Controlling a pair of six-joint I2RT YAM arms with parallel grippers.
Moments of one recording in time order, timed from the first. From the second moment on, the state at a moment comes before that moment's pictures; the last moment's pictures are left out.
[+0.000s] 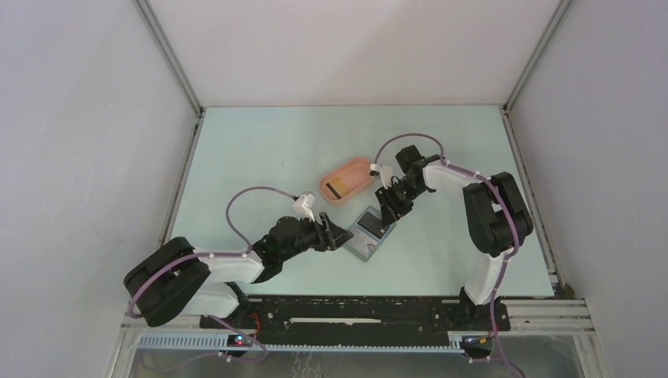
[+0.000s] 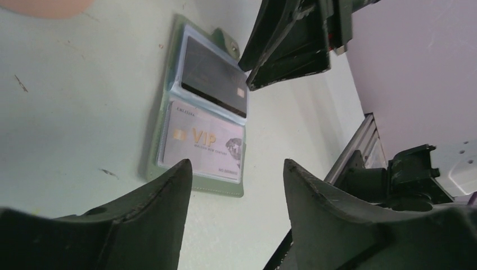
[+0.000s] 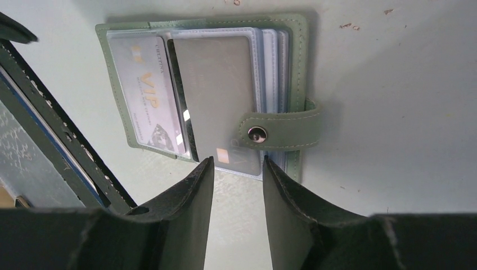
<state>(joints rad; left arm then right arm) -0.82 1.26 0.25 0.73 0.08 -0.84 0.38 1.85 1.17 -0.70 -0.60 -0.30</state>
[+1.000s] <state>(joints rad) -0.82 1.65 0.46 0.76 0.12 -0.86 0.37 1.88 1.21 -0.74 -0.62 -0.28</state>
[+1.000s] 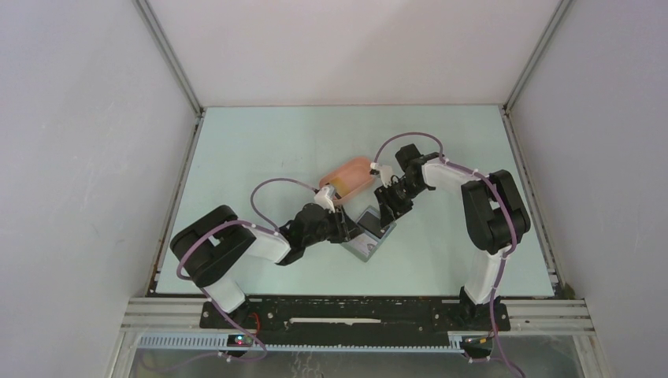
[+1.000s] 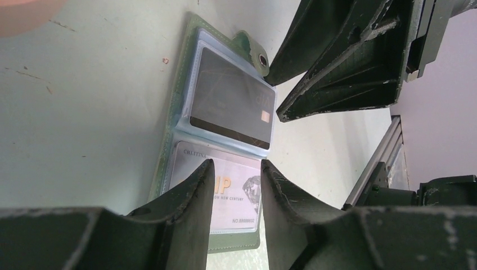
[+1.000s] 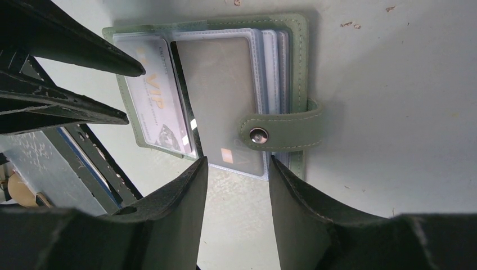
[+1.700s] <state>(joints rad) -0.82 1.45 0.40 0.69 0.04 -0.78 0.37 1.89 1.21 -0.77 -0.69 -0.29</state>
